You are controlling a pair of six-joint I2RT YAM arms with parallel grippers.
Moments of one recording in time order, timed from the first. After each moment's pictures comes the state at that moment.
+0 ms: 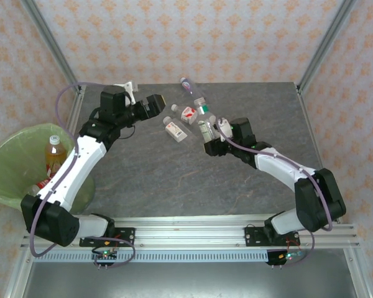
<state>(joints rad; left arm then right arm) -0.26 1.32 1.26 -0.41 0.24 -0.62 0.44 1.43 0.83 -0.10 -0.34 0.06</state>
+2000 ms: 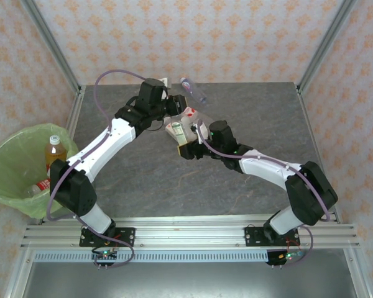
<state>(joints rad) -0.45 1.61 1.48 -0.41 0.08 -0.59 0.66 1.51 0.88 0.14 -0.43 0.23</state>
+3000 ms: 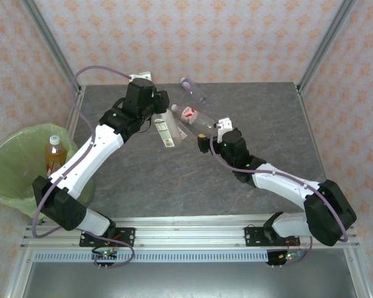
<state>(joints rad) -0.45 1.46 1.48 -0.53 -0.24 -0.50 0.65 1.29 0.68 0.24 0.29 0.17</state>
